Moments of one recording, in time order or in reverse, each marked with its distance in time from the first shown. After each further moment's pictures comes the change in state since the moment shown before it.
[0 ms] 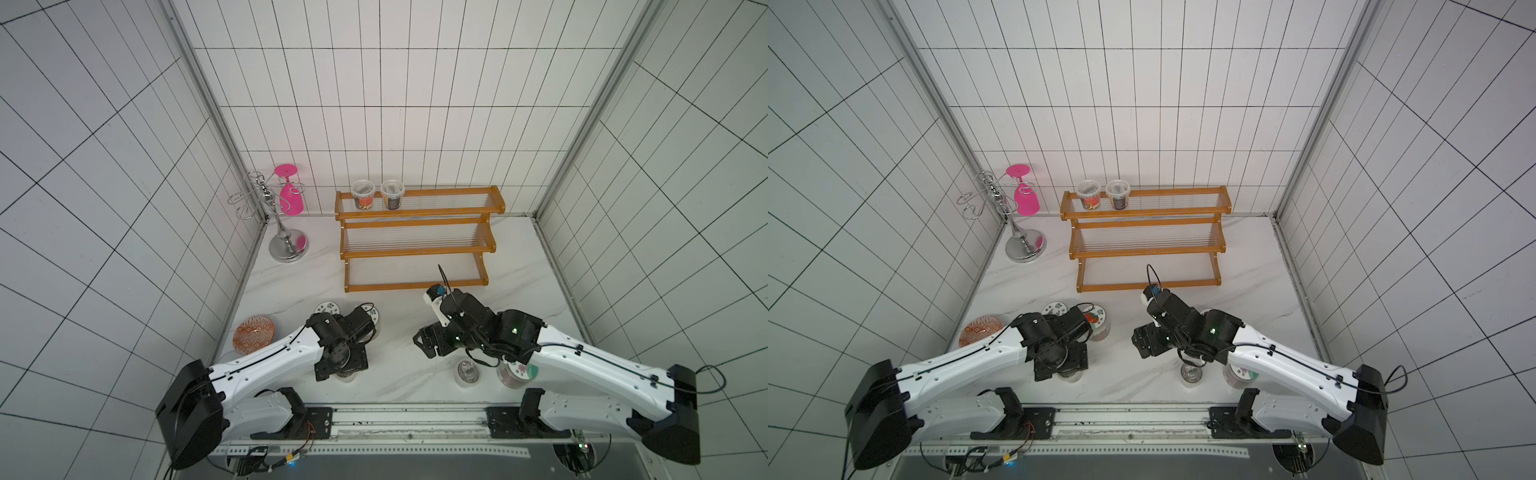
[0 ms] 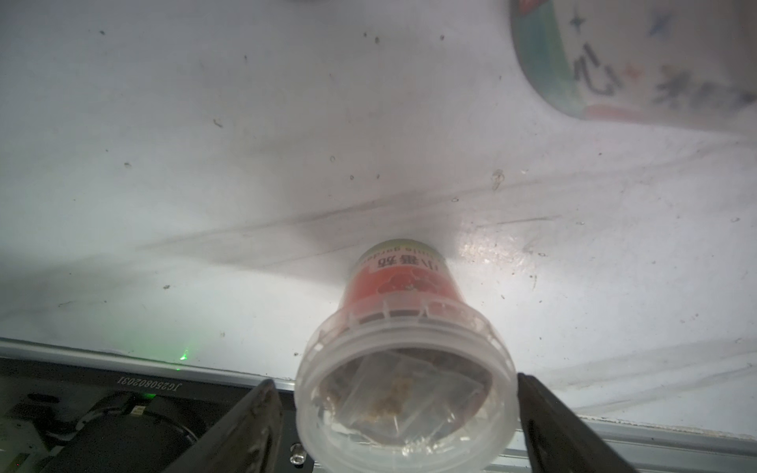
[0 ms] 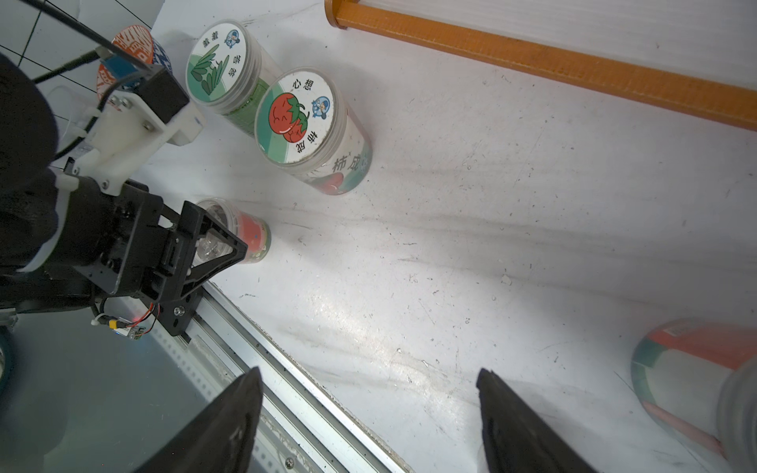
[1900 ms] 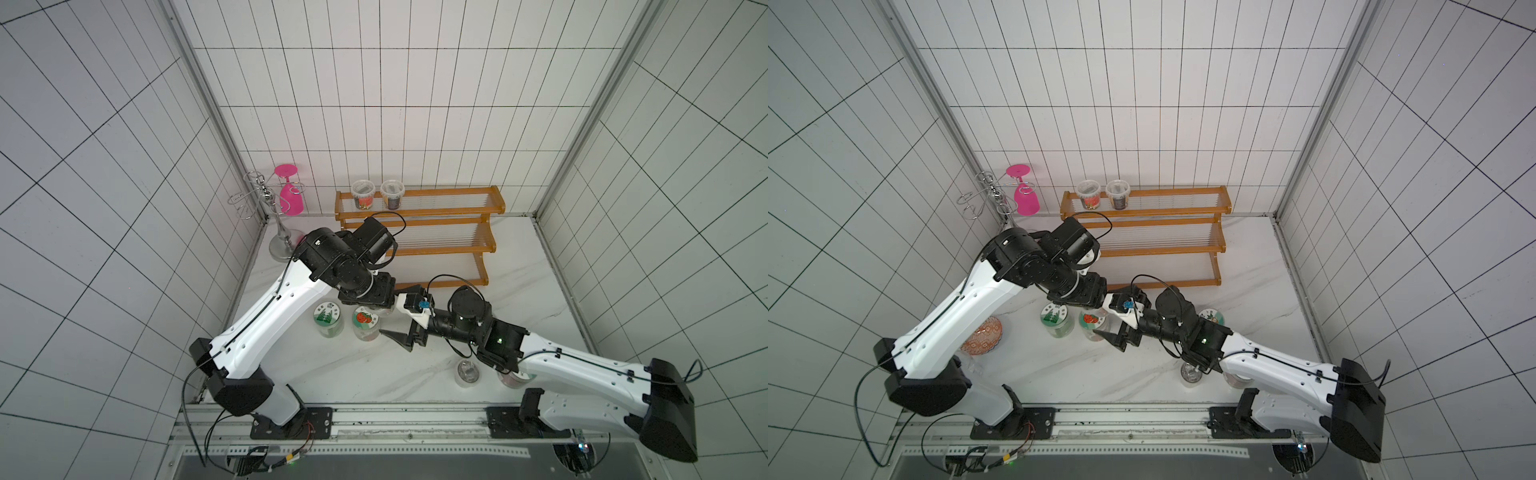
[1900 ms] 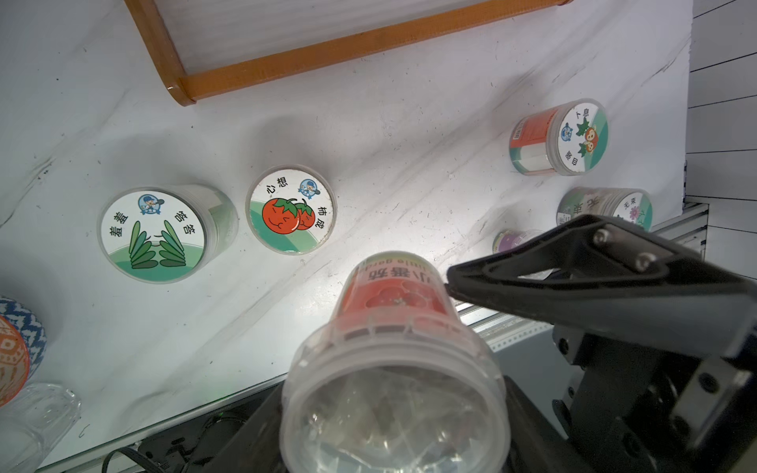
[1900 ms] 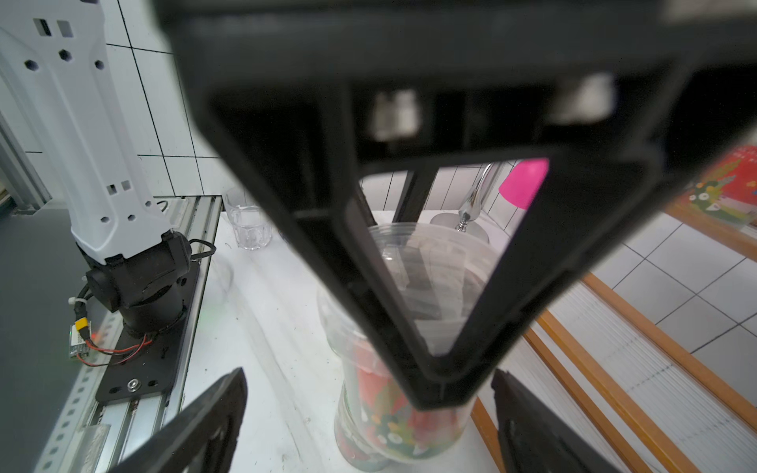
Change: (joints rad) left arm 0.031 0.350 1.174 -0.517 0.090 0.458; right arm 0.001 0.035 -0.204 0.962 -0.228 -0.782
